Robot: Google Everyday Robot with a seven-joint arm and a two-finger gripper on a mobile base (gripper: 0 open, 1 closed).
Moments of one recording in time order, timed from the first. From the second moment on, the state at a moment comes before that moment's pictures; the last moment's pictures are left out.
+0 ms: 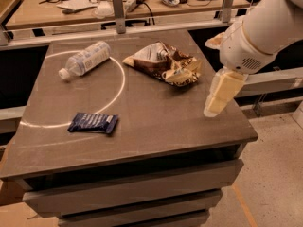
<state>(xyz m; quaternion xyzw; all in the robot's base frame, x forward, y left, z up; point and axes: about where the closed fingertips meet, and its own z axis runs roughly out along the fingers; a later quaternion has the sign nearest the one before) 0.514 -0.135 0.944 -0.65 0.71 0.00 0.27</state>
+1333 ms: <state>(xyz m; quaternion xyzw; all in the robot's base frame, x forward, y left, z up) 0.546 0.009 0.980 -0.70 0.58 -0.04 0.41</state>
